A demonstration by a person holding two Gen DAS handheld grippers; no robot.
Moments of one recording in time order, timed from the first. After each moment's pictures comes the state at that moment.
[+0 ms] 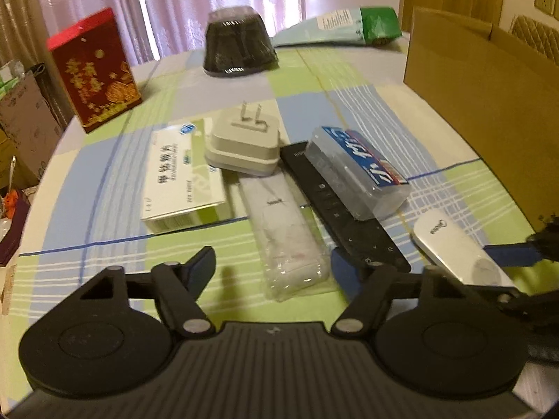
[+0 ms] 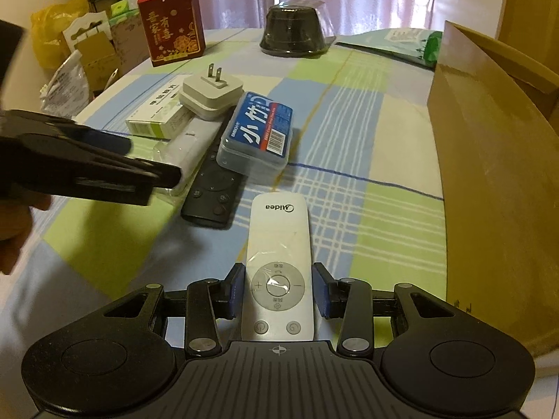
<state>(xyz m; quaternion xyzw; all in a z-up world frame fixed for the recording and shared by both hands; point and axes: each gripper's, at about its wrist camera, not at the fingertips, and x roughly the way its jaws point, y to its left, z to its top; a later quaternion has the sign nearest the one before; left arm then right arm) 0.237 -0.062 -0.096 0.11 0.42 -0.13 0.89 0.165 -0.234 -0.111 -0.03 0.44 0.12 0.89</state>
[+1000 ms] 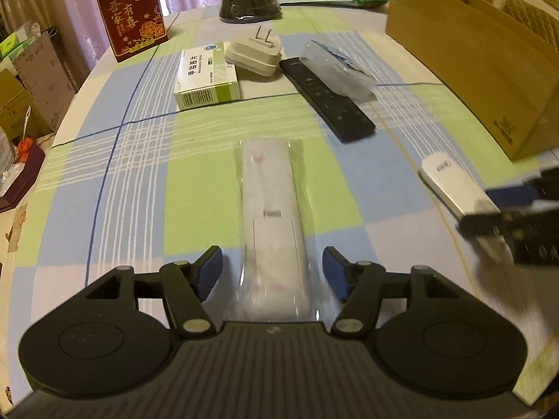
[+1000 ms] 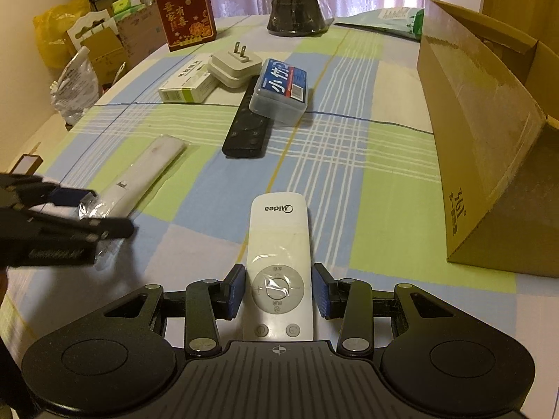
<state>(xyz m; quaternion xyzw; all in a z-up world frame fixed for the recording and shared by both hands) 0.118 -0.028 -0.100 0.09 0.46 -0.11 0.88 0.094 -0.228 -0.105 0.00 0.46 0.12 0.88</state>
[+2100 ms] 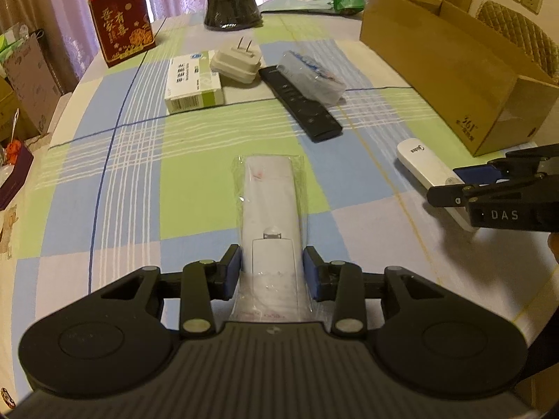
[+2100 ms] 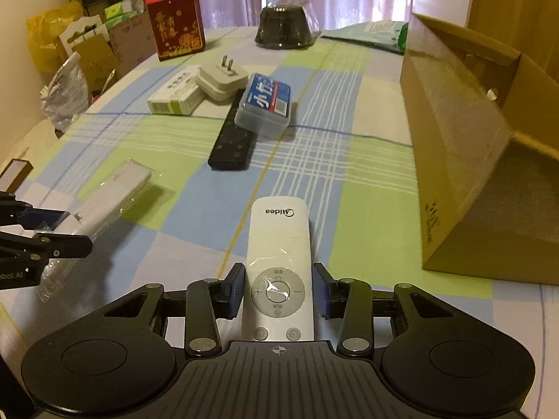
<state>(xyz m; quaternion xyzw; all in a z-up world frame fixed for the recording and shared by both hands) 0.084 -0.023 -0.073 0.08 0.46 -0.15 0.87 0.084 -0.236 -0.091 -0.01 0.45 0.10 0.89</state>
